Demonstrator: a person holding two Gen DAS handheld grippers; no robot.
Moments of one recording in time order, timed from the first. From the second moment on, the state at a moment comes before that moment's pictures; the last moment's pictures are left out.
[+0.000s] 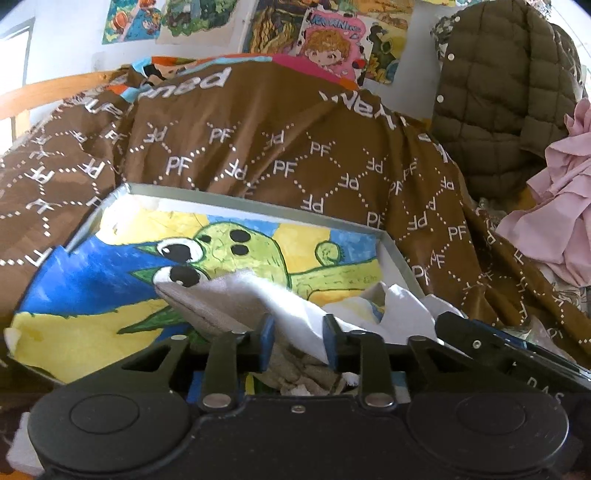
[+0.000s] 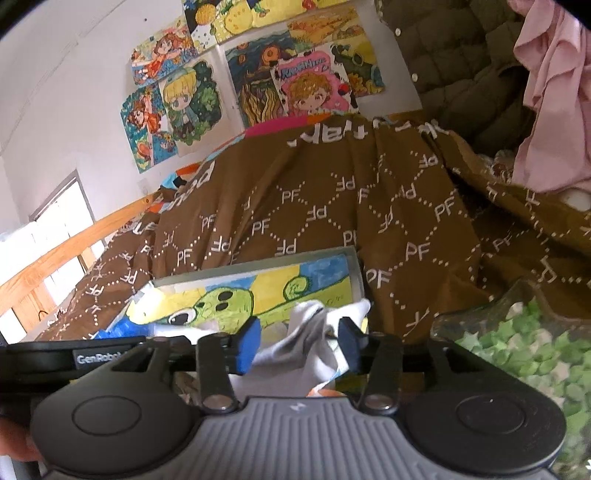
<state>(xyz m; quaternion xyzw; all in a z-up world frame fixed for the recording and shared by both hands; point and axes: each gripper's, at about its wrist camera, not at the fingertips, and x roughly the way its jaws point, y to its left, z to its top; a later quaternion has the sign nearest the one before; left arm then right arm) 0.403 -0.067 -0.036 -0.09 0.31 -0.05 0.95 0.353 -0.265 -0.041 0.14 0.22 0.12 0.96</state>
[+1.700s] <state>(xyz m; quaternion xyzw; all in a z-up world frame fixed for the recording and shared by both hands) 0.120 -0.040 0.048 -0.08 0.09 -0.01 0.99 0.103 -0.241 0.043 0.05 0.09 0.11 0.99</state>
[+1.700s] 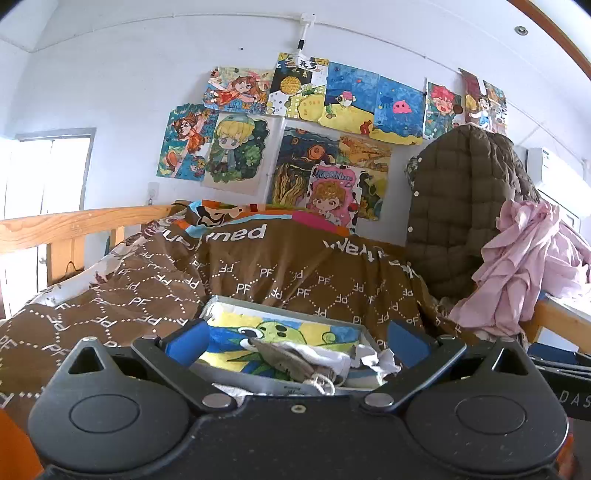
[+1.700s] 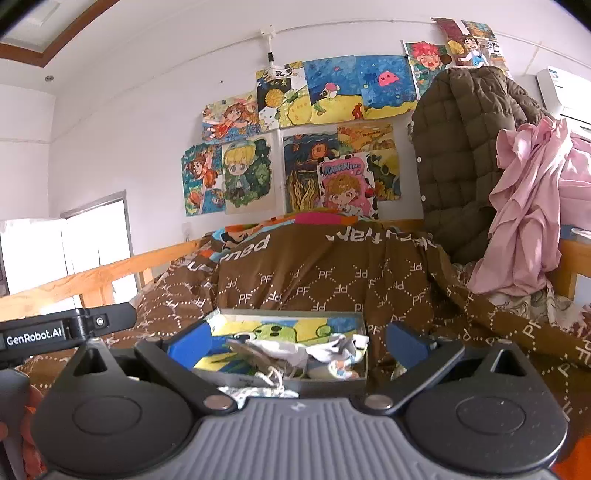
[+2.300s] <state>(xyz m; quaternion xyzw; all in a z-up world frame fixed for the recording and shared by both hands) 0.075 -0.034 0.000 -0.04 0.15 -0.04 0.99 0.069 -0.245 0.014 0.06 0.20 0.08 0.98</state>
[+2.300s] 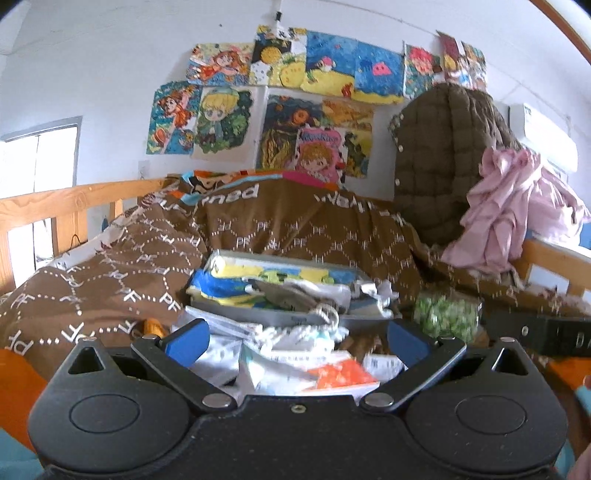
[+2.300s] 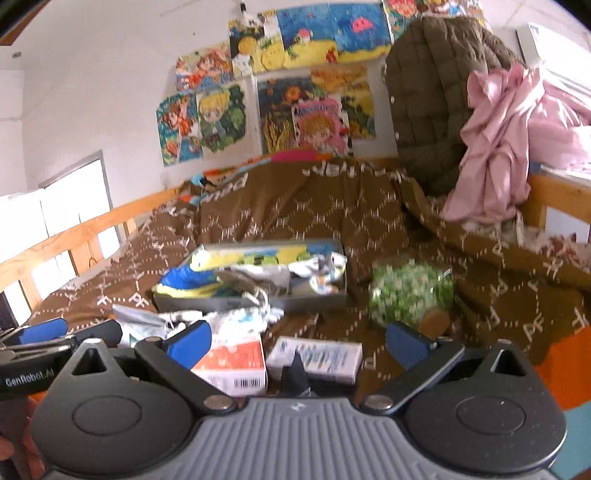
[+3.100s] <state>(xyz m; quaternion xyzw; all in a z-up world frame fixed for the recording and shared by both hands) 0.110 -0.015 -0.048 -0.04 0.29 -0.03 0.96 0.120 -0.222 -0.039 0.02 0.38 0.08 0.92</state>
